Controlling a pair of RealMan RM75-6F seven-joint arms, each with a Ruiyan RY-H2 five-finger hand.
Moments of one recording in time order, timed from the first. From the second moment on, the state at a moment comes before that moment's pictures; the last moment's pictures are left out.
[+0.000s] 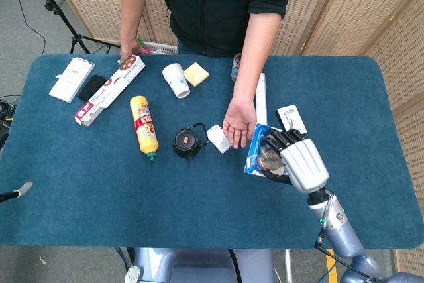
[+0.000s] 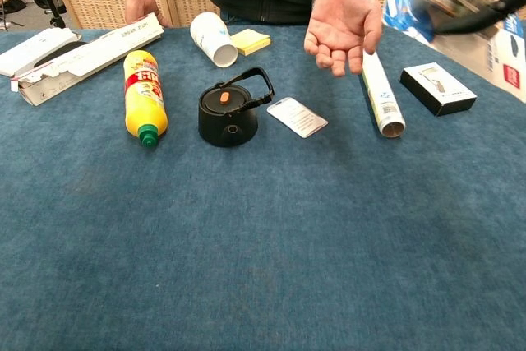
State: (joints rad) left arm -0.09 -1.08 -0.12 -1.61 1.40 1.49 -0.11; right arm 0.47 -1.28 0.24 -1.89 -1.53 1.31 -0.39
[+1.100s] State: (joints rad) left arm -0.09 -1.07 -0.13 -1.59 1.37 1.46 -0.16; right arm 0.85 -1.56 0.38 -1.76 -1.01 1.22 -1.02
